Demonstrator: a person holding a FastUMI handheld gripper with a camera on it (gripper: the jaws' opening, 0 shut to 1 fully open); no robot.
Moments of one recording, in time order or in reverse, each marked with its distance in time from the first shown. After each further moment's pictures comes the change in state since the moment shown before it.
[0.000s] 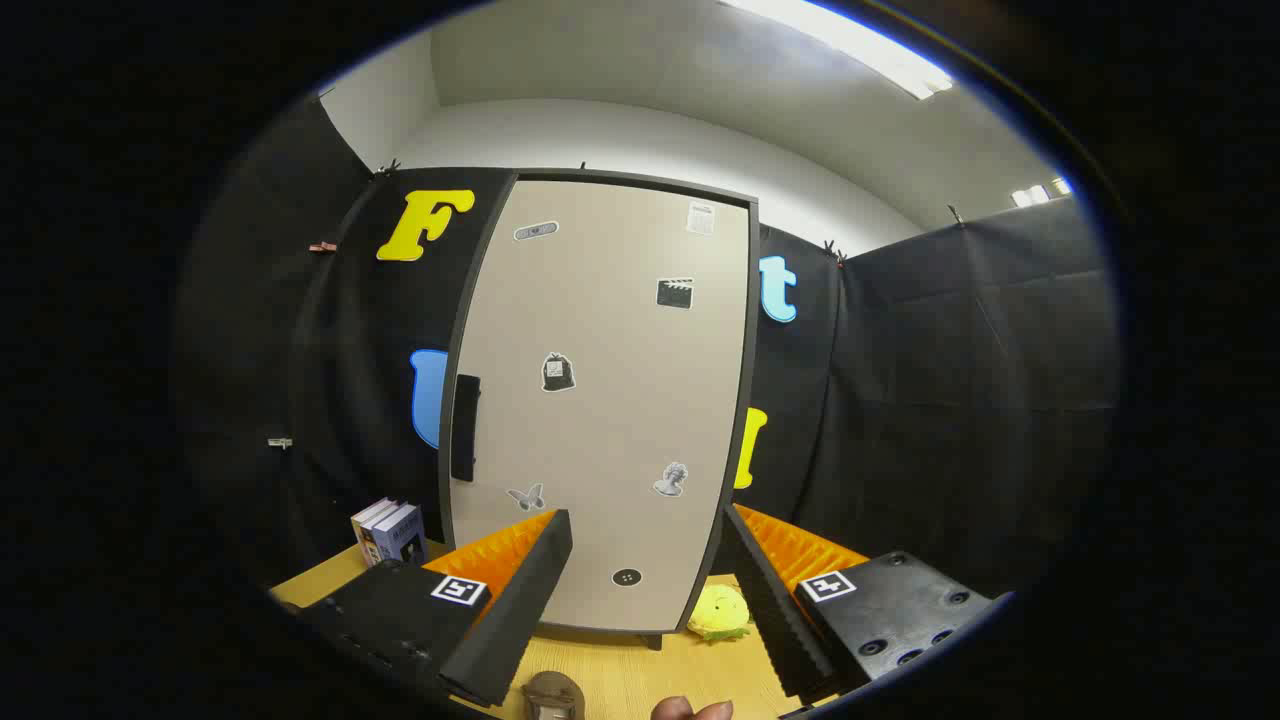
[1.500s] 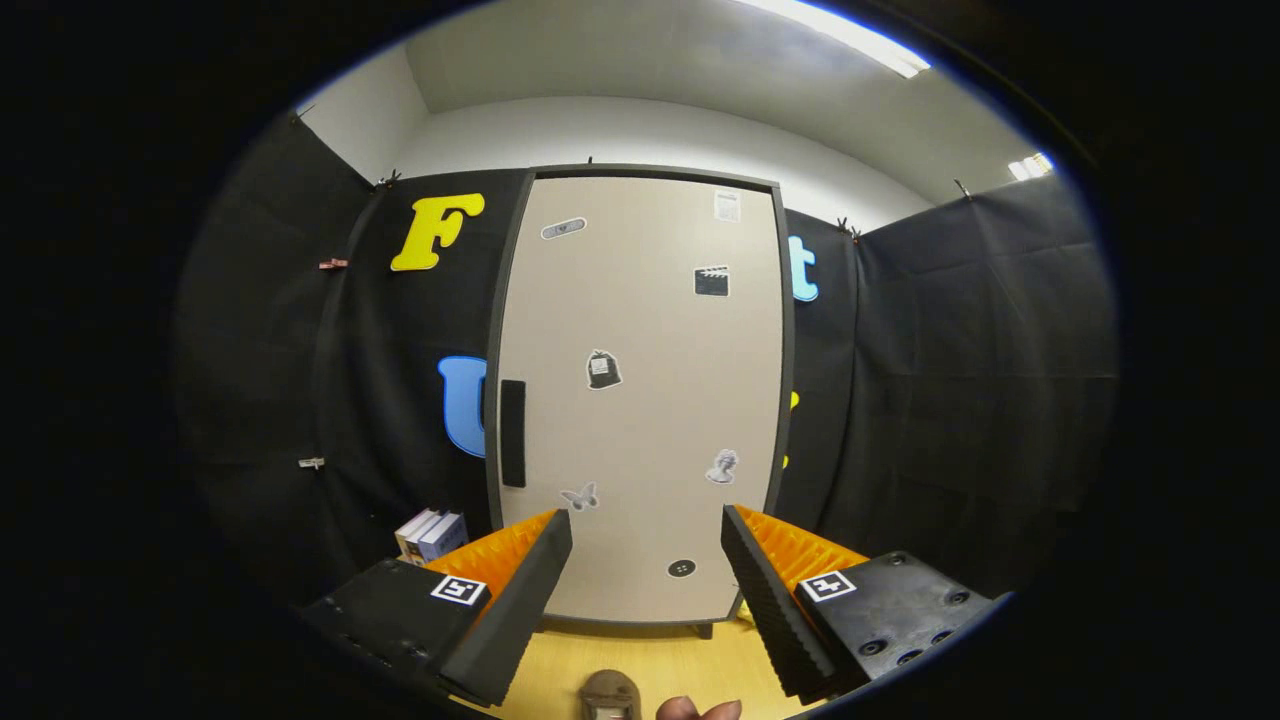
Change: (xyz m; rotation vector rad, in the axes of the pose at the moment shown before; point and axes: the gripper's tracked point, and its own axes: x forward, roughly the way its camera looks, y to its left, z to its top) arm -0.002 0.056 0.001 0.109 0.047 0.074
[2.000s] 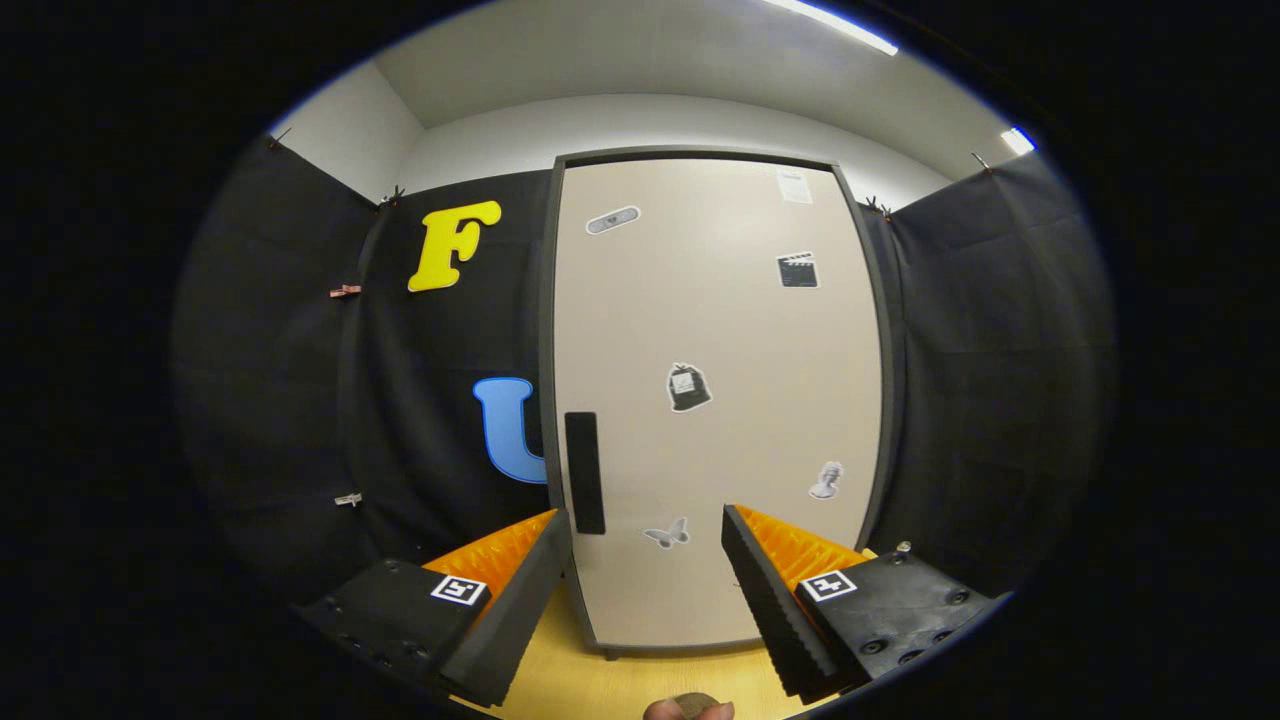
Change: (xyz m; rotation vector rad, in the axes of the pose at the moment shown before) arm 0.079 0.093 0.018 0.060 -0.008 0.090
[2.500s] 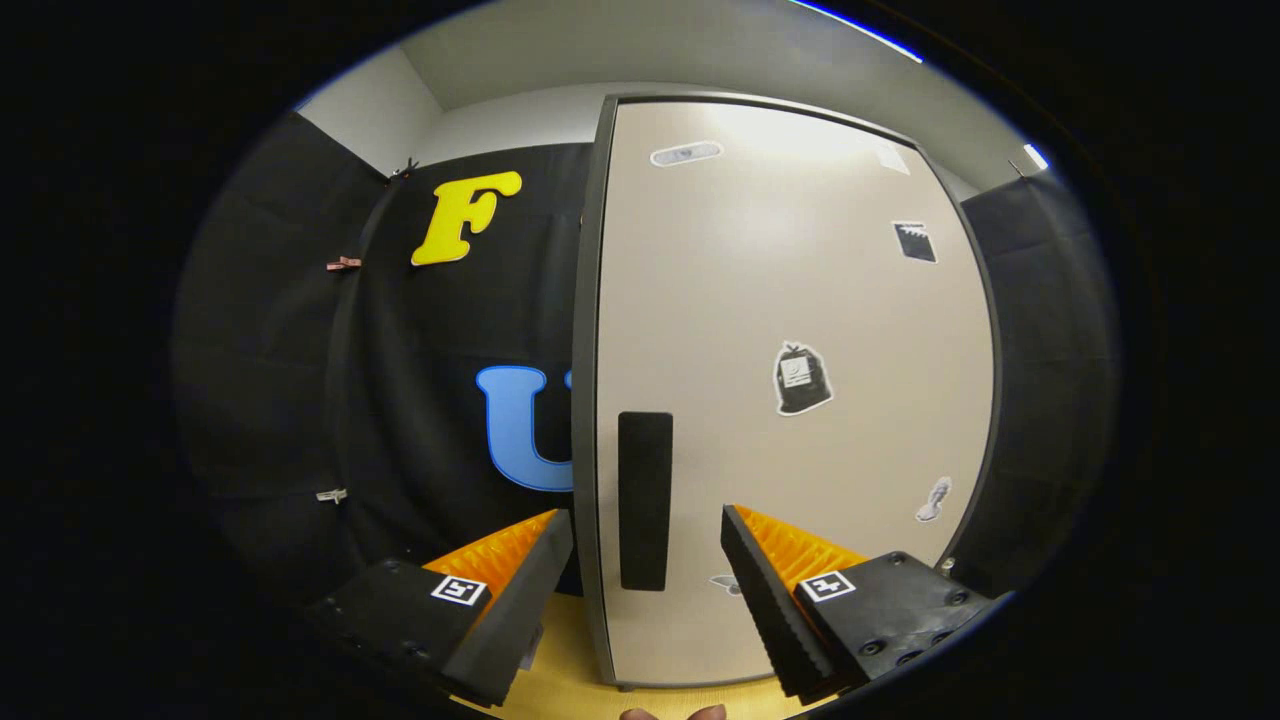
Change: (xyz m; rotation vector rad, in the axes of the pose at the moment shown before) arm 0.111 0.043 -0.033 -0.042 0.018 0.008
